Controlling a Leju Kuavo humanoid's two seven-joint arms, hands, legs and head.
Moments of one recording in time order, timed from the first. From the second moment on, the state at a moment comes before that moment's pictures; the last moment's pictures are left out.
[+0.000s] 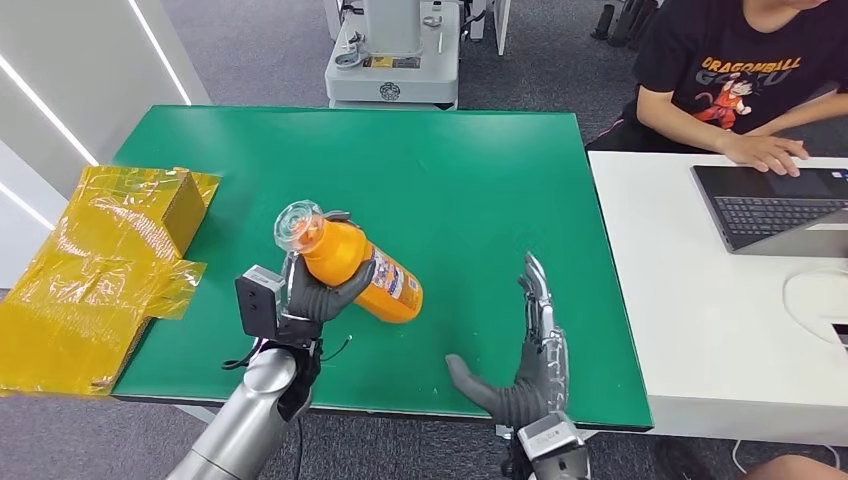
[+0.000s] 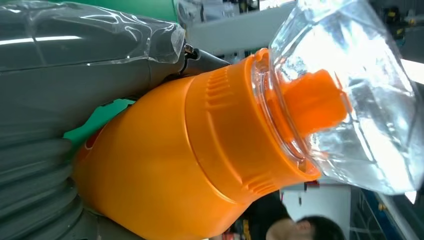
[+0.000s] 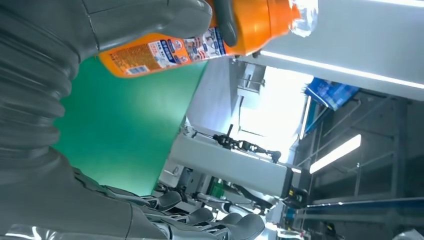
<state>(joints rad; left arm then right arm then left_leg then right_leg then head) -0.37 -0.06 -0.46 -1.15 0.11 0.21 -0.54 -0.06 -0.04 0.63 -1.53 0.16 -0.61 -0.67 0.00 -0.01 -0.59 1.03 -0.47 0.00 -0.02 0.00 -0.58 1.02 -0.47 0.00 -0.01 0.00</state>
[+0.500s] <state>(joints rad) -0.13 0.22 -0.32 -1.46 -0.31 0.32 -0.34 0.06 -0.01 0.60 -1.62 0.19 -0.57 -0.65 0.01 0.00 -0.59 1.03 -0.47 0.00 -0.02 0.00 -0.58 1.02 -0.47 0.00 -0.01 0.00</state>
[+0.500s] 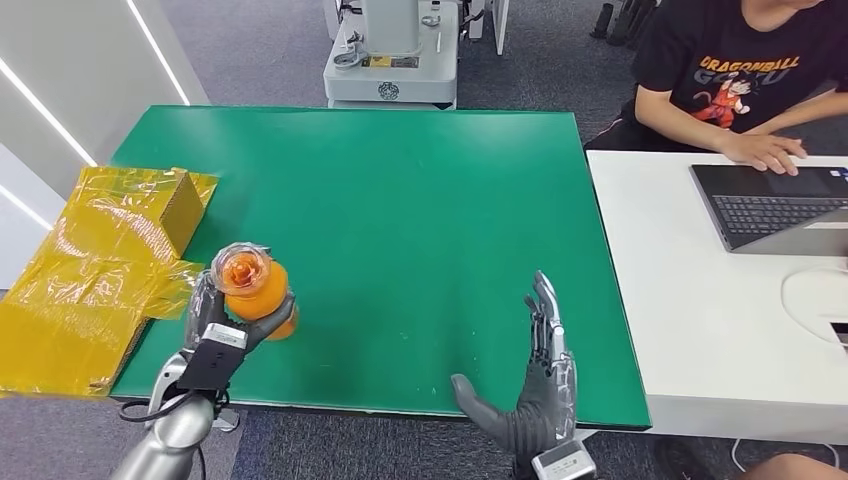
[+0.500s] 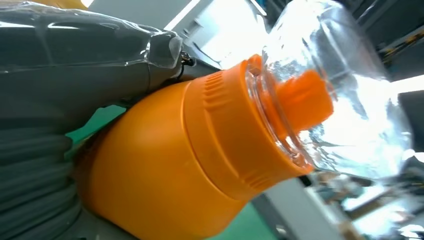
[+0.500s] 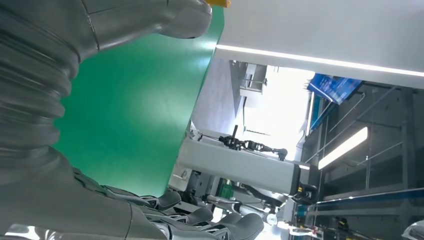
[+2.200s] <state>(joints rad) -0.72 0.45 -0.76 -0.49 -1.12 0.22 -0.27 0.14 0.04 0.55 -1.71 0.19 -0.42 -0.64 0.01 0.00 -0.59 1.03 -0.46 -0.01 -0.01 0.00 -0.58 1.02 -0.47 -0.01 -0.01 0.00</state>
